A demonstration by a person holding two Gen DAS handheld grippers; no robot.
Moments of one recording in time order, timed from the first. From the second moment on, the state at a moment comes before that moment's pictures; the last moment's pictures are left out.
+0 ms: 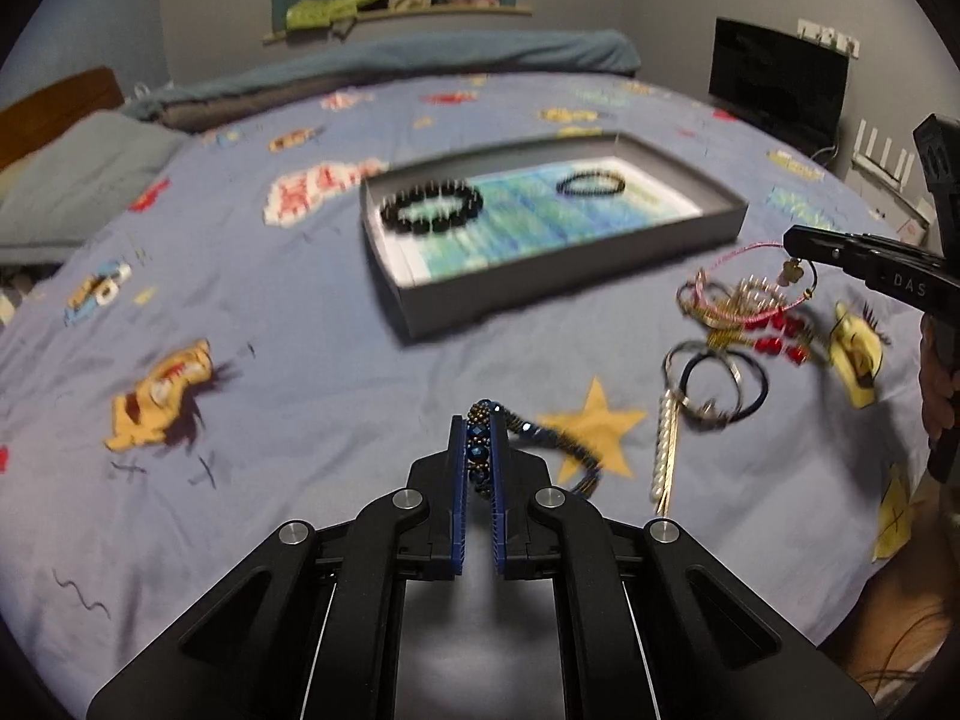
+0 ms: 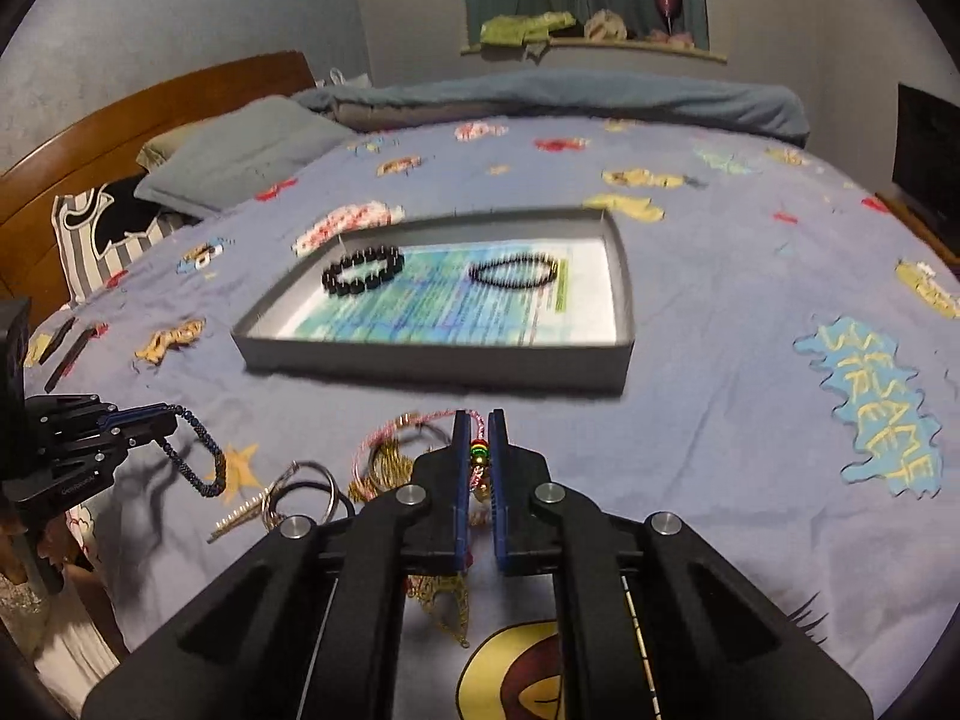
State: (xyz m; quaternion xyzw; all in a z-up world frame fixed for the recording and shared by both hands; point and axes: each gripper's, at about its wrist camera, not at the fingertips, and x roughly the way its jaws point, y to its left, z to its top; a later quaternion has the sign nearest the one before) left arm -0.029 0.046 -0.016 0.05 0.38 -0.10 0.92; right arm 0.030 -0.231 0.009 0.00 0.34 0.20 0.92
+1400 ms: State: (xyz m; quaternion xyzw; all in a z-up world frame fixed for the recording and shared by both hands) left arm 0.095 0.005 0.037 0.05 0.33 -0.13 0.93; right arm 0.135 -0.215 0.031 -0.04 0.30 0.15 0.94
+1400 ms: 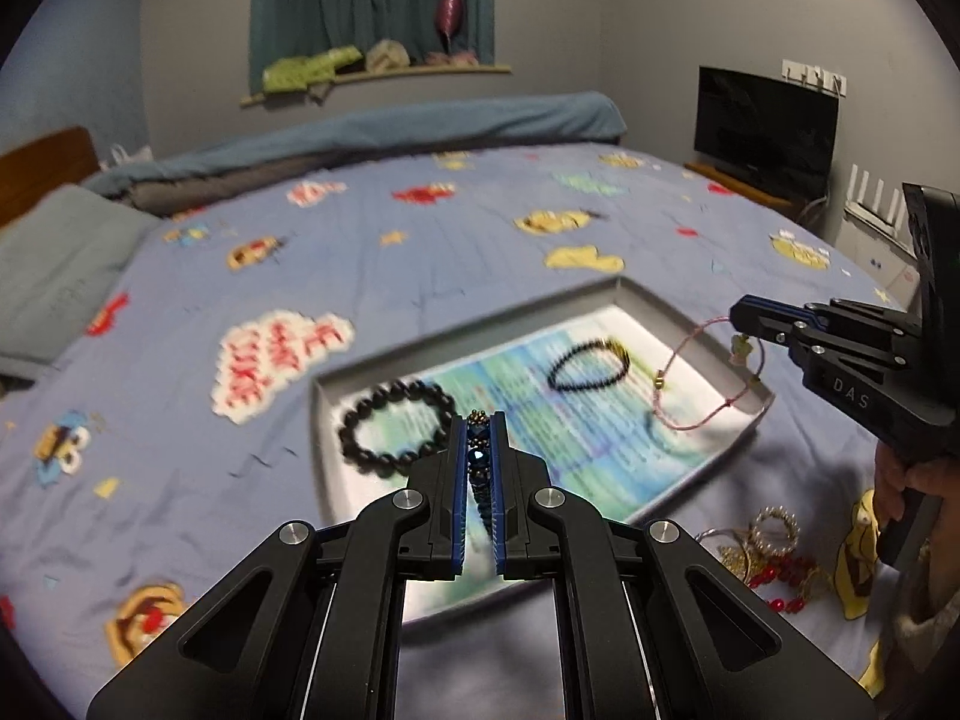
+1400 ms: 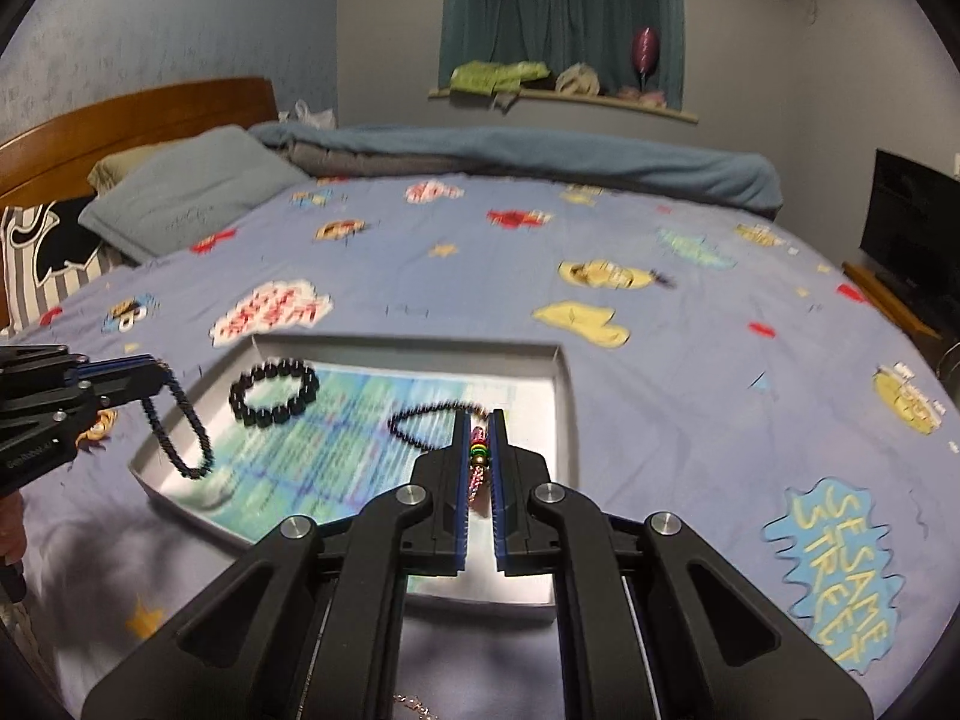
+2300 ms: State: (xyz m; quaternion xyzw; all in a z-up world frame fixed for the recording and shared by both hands) left arm 0.138 0.039 -0.041 0.02 0.44 -0.10 0.89; right arm 0.152 -0.195 -0.017 -0.06 0.38 0.17 0.91
